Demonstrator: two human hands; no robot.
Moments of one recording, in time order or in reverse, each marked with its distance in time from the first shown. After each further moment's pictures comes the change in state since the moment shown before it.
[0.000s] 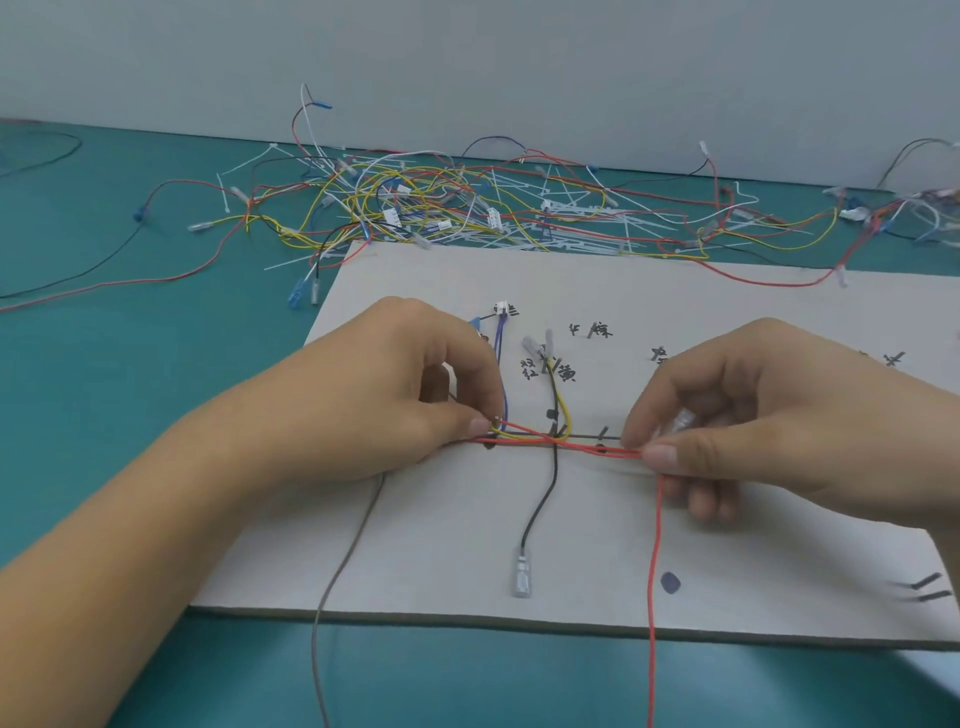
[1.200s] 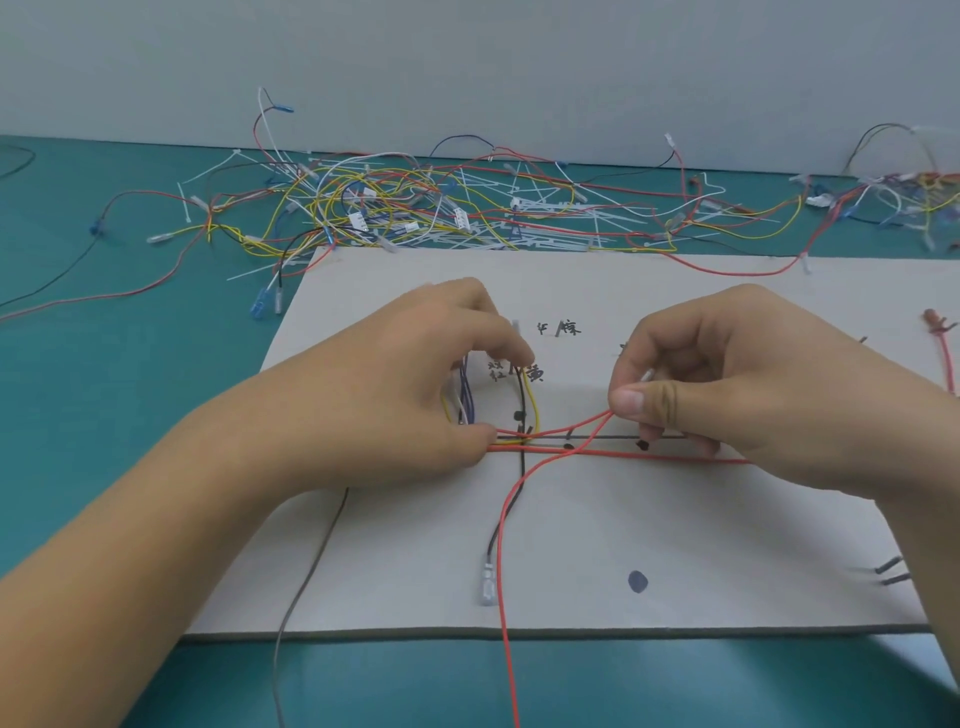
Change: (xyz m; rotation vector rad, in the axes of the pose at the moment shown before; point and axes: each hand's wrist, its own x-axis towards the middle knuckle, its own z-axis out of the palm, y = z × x) left_hand 0.023 0.016 0.012 0.308 0.022 0.080; right_hand 0.003 -0.002 -0.003 -0.126 0.200 -0.035
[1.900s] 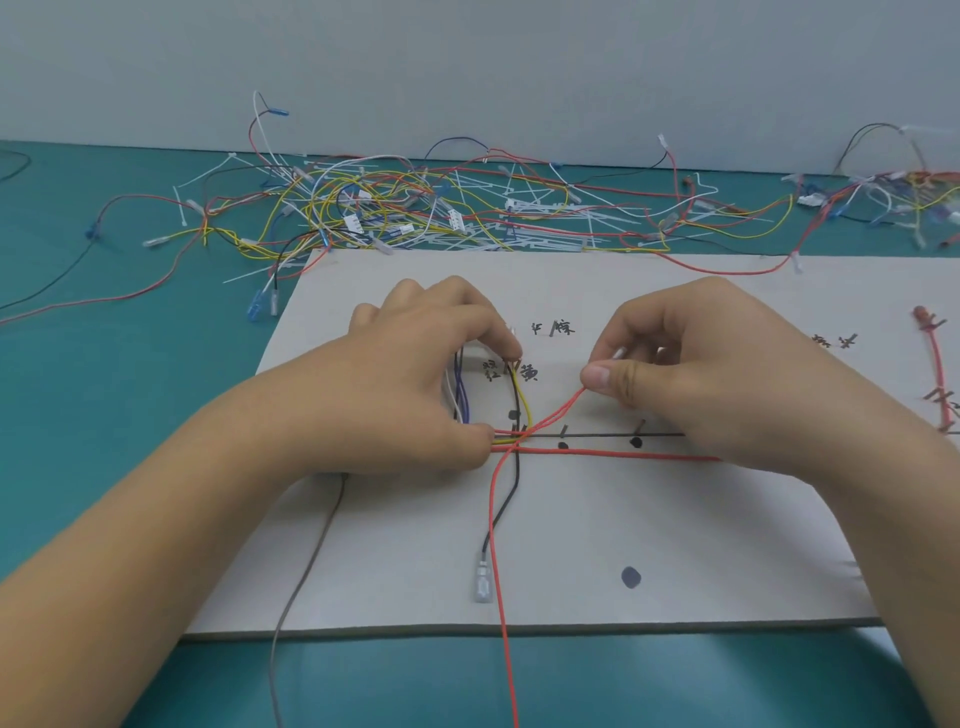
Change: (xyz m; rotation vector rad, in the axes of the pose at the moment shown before) left_hand 0.005 -0.001 0.005 0.015 -0.063 -0.091; right_hand 0.015 0.006 0.009 -0.222 0.198 0.046
